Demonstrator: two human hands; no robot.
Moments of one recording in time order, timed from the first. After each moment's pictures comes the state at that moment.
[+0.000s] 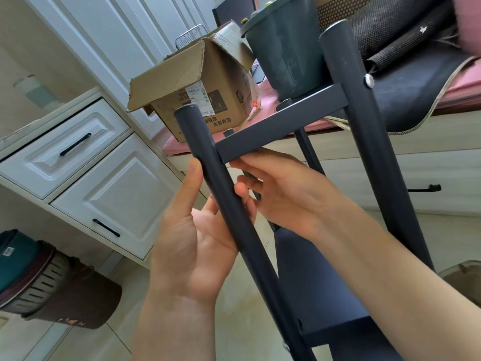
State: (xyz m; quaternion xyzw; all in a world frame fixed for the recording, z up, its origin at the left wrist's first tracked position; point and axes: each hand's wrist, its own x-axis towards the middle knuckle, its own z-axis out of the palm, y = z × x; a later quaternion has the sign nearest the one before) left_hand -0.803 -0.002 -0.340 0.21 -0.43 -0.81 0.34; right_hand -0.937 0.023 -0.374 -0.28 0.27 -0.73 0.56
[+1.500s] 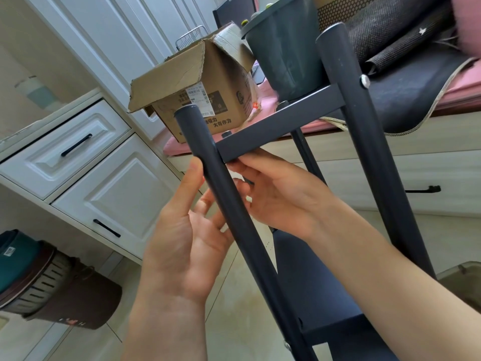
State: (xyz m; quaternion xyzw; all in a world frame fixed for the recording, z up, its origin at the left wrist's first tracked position) left_hand -0.802 -0.002 -0.330 0.30 -0.45 -0.75 0.38; right_hand -0.936 0.015 -0.377 -0.25 0.19 -0.72 0.61
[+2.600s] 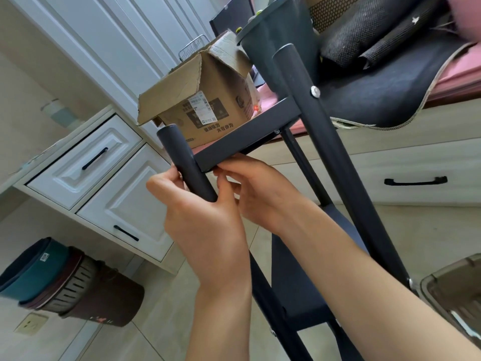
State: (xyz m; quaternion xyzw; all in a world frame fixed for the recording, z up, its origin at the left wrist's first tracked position) left_hand -0.850 0.023 -0.361 0.38 -0.71 -0.03 0.59; right_hand -0.938 0.010 -0.377 -0.28 0.24 -0.73 0.57
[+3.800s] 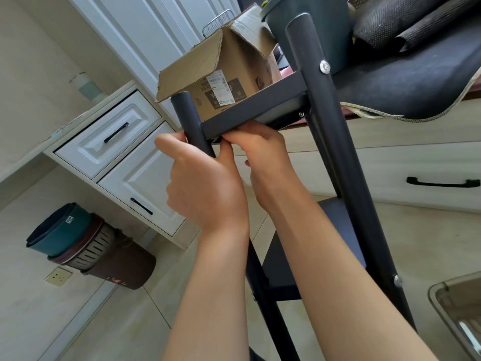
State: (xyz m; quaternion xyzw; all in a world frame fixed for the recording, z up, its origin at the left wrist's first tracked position) left_hand -0.874 -0.004 -0.358 0.51 -0.65 0.09 0.55; right_hand -0.939 0.007 -0.367 -0.26 0.29 -0.82 0.41
